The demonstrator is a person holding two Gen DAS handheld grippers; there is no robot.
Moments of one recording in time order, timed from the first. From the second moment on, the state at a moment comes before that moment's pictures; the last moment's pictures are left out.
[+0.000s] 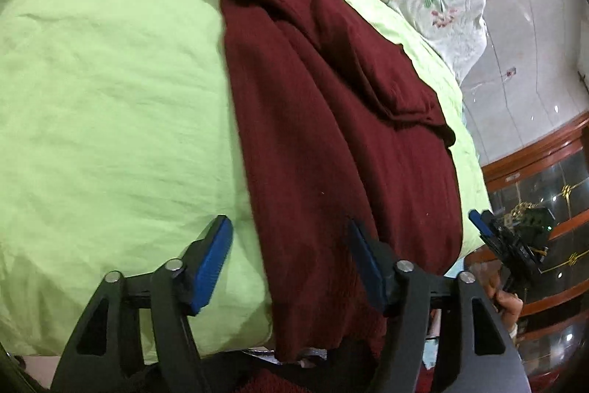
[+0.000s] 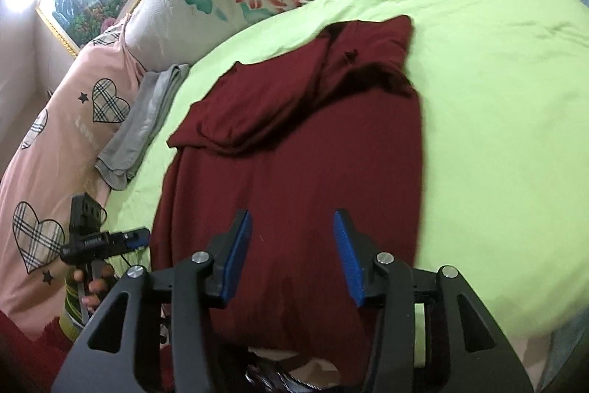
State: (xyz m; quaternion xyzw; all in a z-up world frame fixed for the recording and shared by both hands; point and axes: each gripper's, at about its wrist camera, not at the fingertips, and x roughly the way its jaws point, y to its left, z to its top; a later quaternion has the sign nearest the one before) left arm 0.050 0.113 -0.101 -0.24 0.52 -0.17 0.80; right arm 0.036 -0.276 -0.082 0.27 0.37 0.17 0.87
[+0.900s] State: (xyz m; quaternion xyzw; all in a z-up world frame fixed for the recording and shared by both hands) left arm 0.003 0.156 -0.116 -0.23 0.54 -0.19 0.79; right arm -0.021 -0.305 -0.163 0.29 0.43 0.23 0.82
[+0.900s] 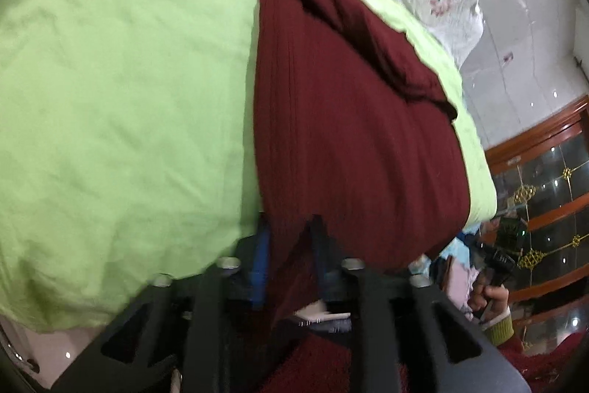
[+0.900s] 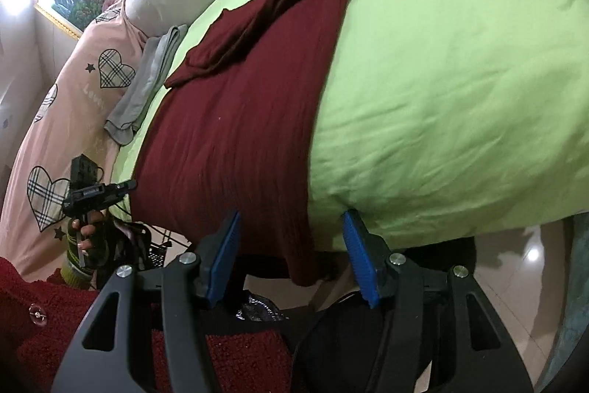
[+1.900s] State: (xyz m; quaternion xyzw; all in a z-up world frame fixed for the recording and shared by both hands) left arm -0.009 0.161 -0.094 -0.26 0.48 -0.26 0.79; right arm -0.013 -0.298 -0.114 0.34 0.33 0.34 0.81
